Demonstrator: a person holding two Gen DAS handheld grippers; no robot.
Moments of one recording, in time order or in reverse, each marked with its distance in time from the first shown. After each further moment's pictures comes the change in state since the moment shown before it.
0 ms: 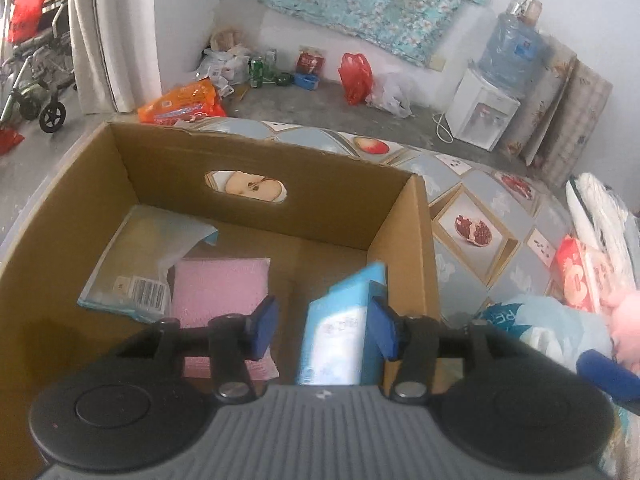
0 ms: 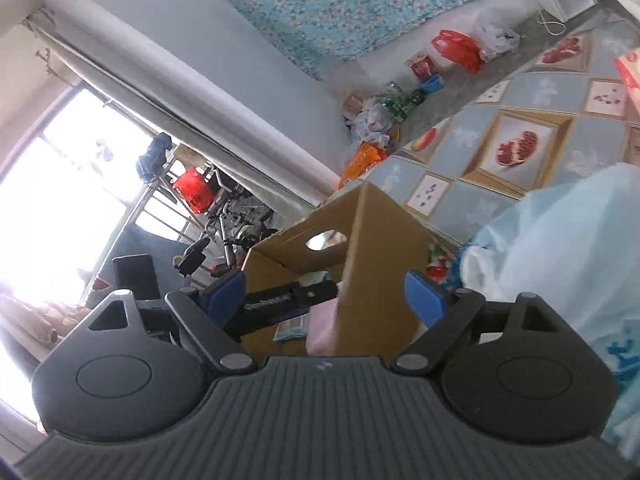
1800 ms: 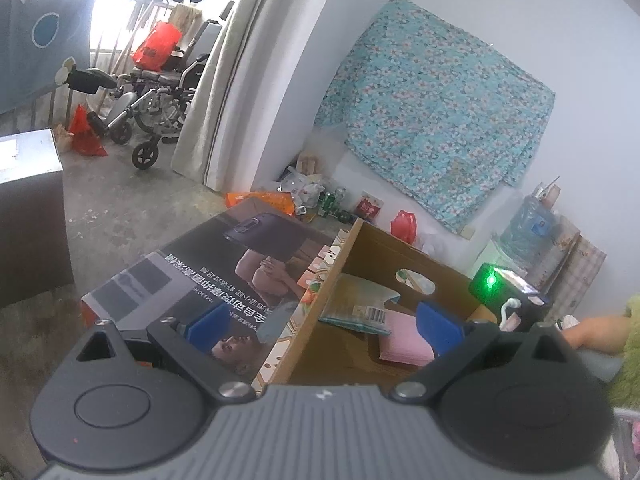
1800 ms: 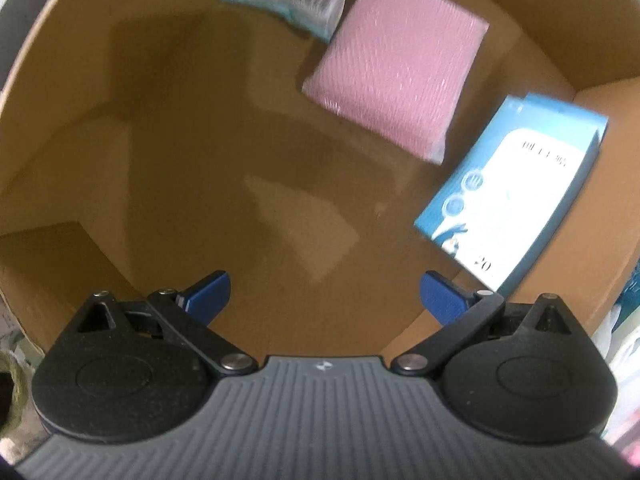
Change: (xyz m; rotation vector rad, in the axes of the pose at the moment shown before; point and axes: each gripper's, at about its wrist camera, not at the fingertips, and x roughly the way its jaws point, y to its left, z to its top) left arm -0.209 0.225 -0.145 -0.279 -0.452 -0.025; right arm 0.270 0.144 -0.131 -0.625 1.157 -0.671
